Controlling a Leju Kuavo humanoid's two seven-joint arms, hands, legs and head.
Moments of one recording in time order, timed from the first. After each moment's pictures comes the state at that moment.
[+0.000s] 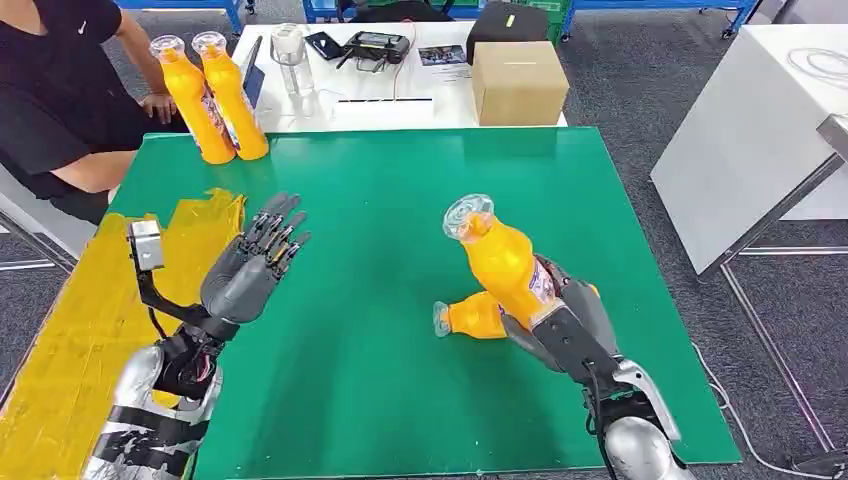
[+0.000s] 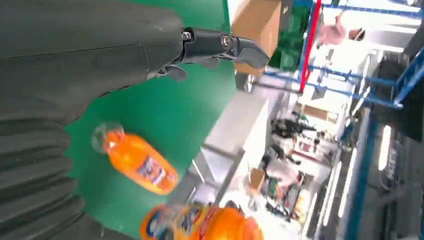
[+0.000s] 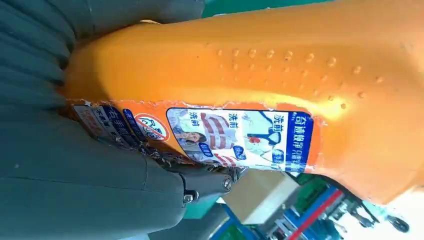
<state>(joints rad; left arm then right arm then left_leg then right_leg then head) -0.24 -0.04 -0.13 -1.49 0.57 -0.42 0.02 0.01 -0.20 0.30 -1.82 0.38 -0.02 0.13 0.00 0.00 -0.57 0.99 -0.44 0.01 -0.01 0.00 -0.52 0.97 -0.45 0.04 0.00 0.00</state>
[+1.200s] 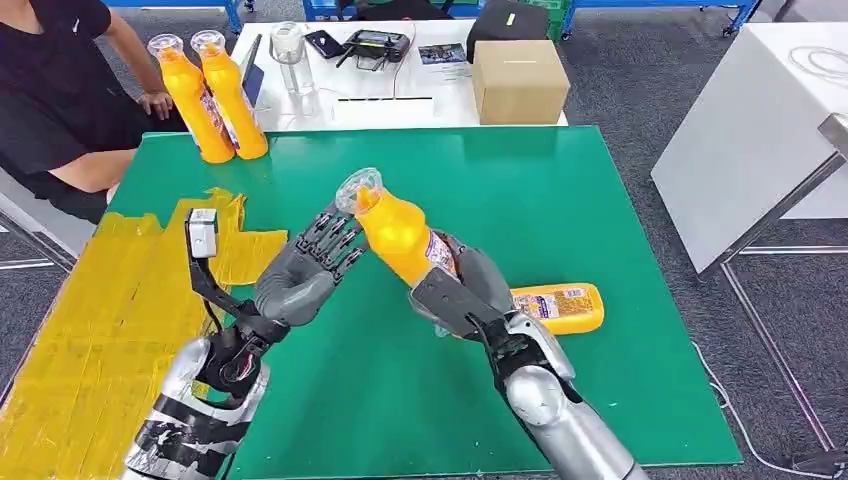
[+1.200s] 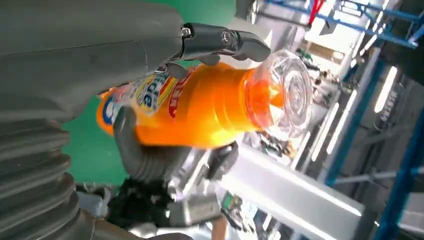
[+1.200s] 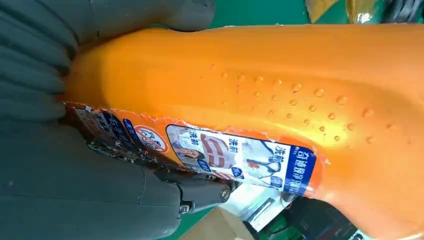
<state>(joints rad) -0.30 -0.08 -0.32 -1.48 0.74 -0.40 0.07 -0.27 -0.02 0.57 -1.53 0.47 -0.01 0.22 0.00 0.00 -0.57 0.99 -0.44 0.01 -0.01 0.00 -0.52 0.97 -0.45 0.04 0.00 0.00</state>
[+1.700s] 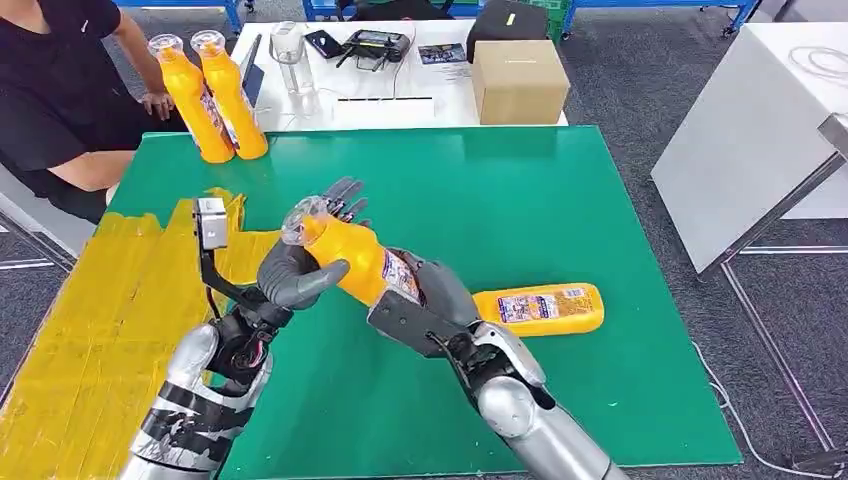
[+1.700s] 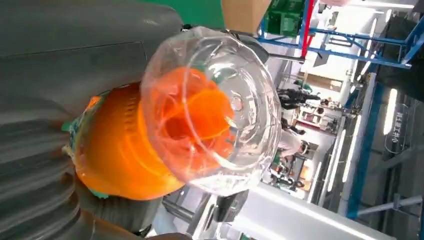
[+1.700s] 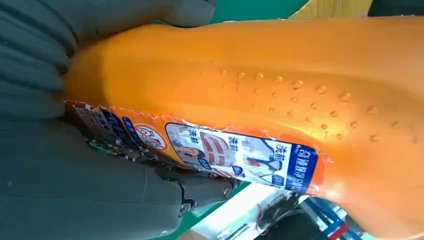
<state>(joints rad) -0.34 -0.11 -0.30 -1.45 0.55 -0.35 0.00 -0.30 0.01 0.67 -1.51 0.48 0.00 0.23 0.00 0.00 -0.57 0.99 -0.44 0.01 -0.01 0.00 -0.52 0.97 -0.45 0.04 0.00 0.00</state>
